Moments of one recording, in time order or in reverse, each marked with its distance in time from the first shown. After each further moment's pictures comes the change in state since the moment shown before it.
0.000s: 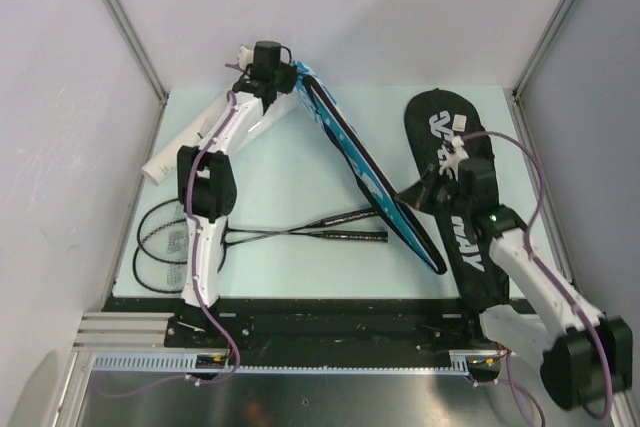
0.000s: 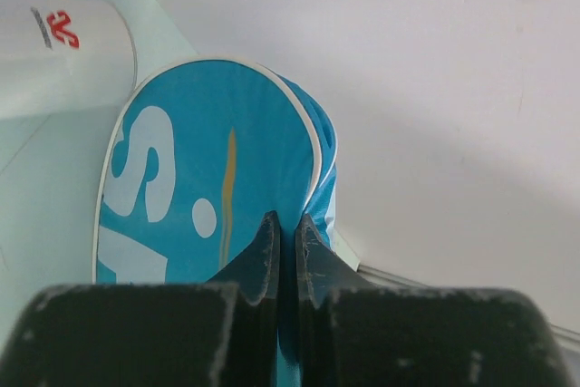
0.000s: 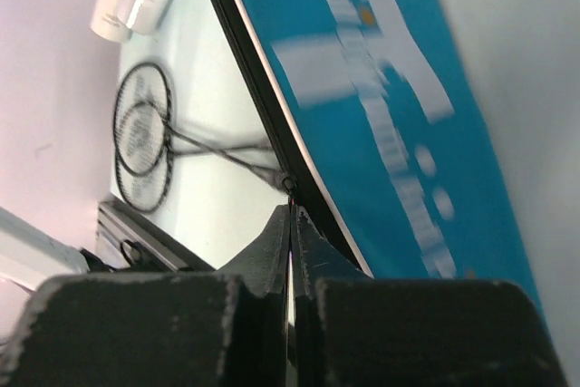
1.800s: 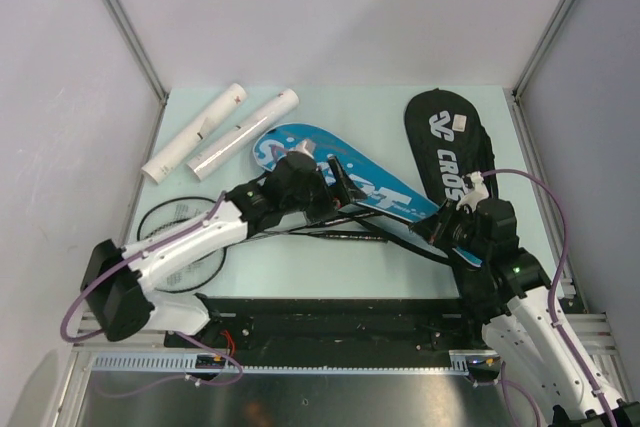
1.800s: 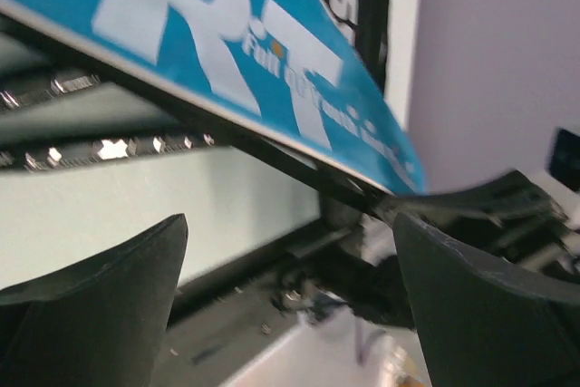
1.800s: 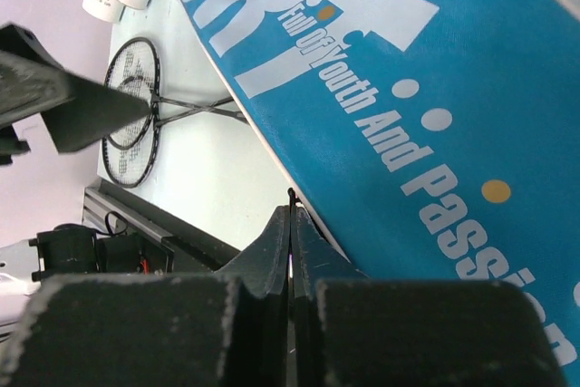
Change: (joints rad) left arm -0.562 -0.945 -1.081 -0.034 0.143 0.244; right arm 0.022 -0.530 -0.208 -0.286 0.096 0.003
